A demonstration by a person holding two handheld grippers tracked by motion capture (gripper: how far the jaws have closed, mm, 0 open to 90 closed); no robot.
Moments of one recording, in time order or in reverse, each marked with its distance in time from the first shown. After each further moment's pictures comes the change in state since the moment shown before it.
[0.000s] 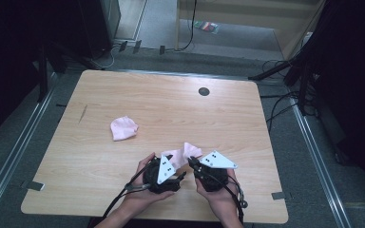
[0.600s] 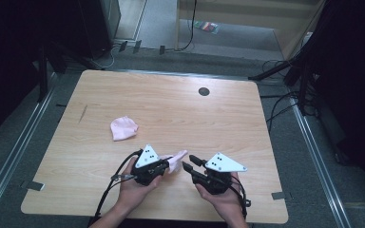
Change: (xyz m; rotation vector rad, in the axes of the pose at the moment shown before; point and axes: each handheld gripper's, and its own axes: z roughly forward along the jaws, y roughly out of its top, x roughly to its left) left arm 0.052 -0.002 -0.023 -0.069 -0.225 -0.284; right arm -0.008 -0.003 -0.013 -0.133 0.179 -0.065
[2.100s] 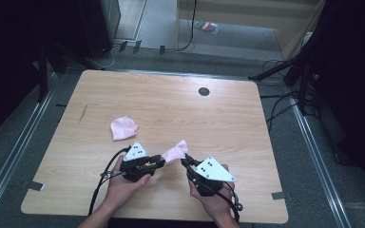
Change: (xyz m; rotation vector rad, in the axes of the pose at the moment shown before) left arm 0.023 -0.014 -0.008 0.092 0.010 -0.044; right arm 0.024 0.006 0.012 -0.084 -0.148 -0.077
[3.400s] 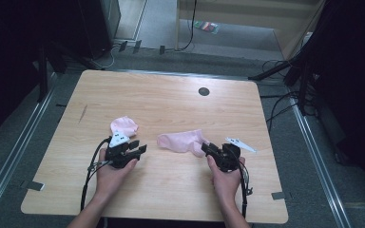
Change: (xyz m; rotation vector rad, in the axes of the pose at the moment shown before) left arm 0.054 0.002 -0.016 -0.053 0.245 -0.144; right arm -0.102 -0.045 0.039 0.170 -0.199 0.641
